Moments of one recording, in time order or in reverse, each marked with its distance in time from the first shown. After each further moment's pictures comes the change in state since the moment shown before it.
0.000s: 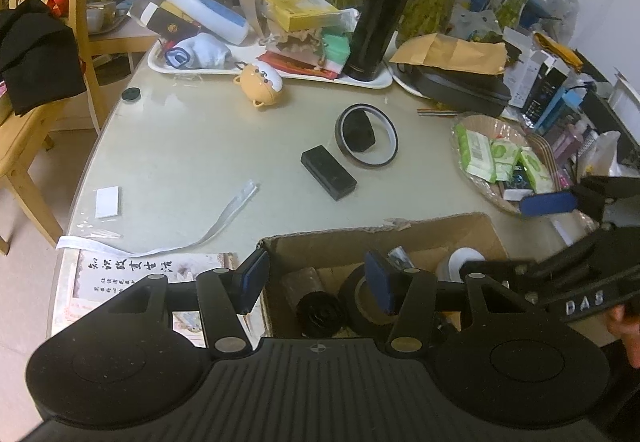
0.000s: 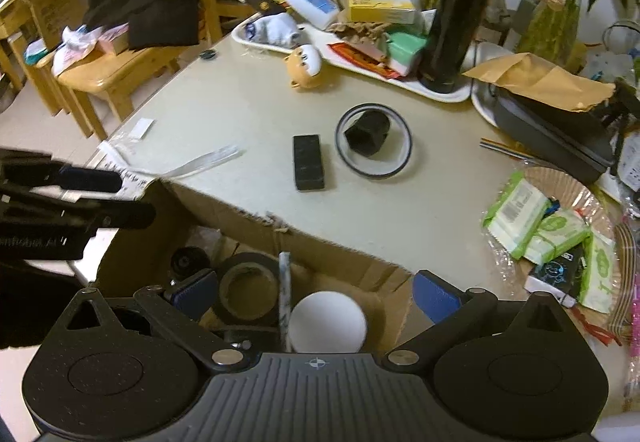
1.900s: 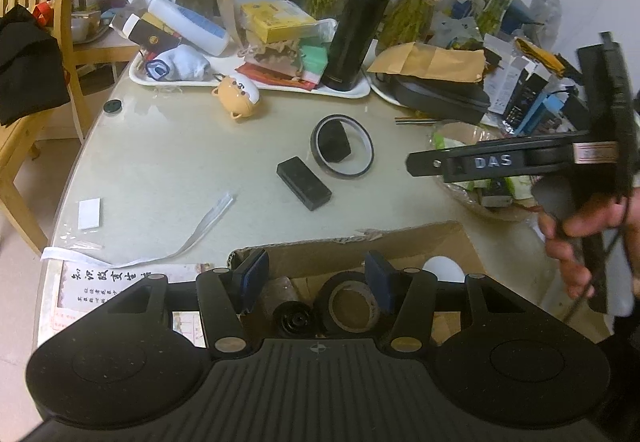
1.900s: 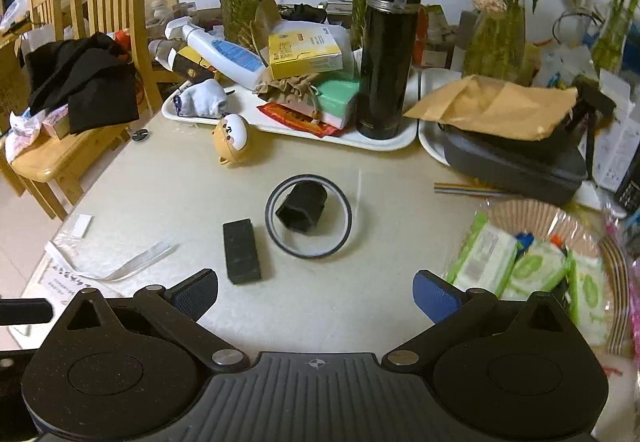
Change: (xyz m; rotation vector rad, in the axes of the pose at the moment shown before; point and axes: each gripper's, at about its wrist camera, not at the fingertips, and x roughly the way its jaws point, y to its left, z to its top) left arm -0.007 -0.011 0.003 0.008 -0.029 -0.046; right arm 0.029 -0.048 0.042 0.143 -0.141 -0.071
